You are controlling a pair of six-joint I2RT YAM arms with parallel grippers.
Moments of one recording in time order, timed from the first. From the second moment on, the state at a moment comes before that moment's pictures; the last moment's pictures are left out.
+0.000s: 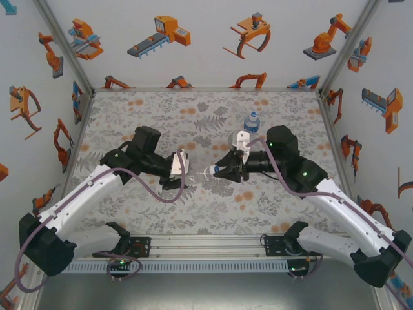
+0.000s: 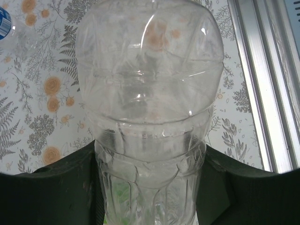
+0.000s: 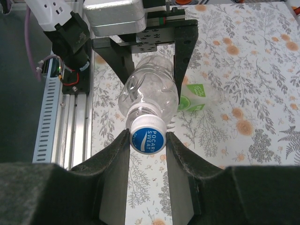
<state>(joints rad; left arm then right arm) -0.65 1.14 0.99 -0.68 0.77 0.93 0.73 0.98 1.01 -0.33 -0.74 -0.28</state>
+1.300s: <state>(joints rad) -0.65 1.18 1.03 -0.76 0.76 0.93 0.79 1.05 1.09 -0.49 -0.73 -0.63</state>
